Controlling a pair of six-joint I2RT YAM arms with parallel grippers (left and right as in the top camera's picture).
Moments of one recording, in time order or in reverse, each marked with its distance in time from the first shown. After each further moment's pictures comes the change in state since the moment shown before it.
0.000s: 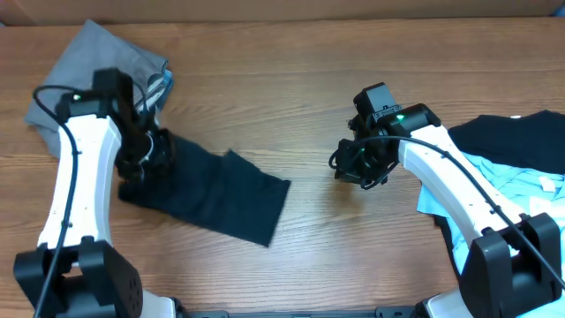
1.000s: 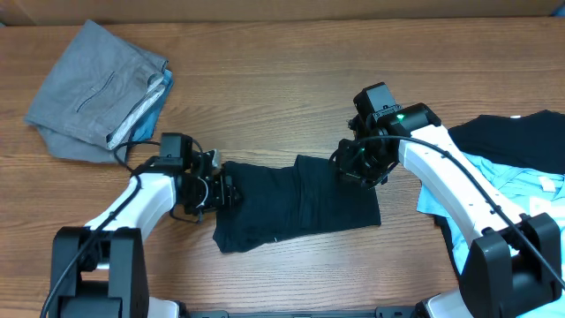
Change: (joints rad) left arm -0.193 -0.023 -0.696 0.793 0.303 -0.077; right arm 0.000 0.000 0.003 -0.006 -0.001 0.003
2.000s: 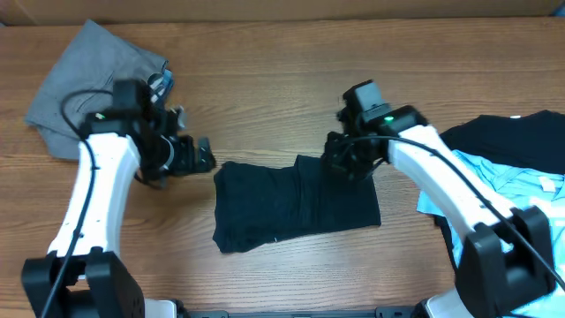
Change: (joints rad) left arm 0.130 -0.047 0.475 -0.535 -0.167 0.182; right arm 0.031 0.026 -0.004 0.157 -0.019 0.031
